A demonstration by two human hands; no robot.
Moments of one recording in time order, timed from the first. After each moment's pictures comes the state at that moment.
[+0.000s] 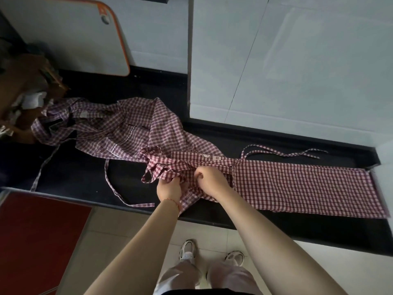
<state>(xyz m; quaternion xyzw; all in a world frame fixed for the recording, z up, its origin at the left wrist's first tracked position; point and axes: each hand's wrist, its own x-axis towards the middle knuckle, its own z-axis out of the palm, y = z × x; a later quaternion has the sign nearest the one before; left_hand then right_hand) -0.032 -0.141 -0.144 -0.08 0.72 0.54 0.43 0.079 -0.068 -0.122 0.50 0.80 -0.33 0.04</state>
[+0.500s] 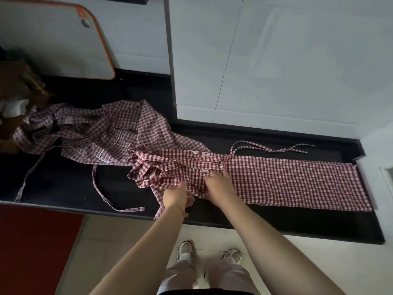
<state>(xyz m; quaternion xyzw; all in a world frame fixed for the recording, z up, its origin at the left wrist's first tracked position) 0.007 -0.134 -0.145 -0.06 0.75 0.41 0.52 0.127 -0.065 -0.140 0.45 0.87 -0.11 0.17</state>
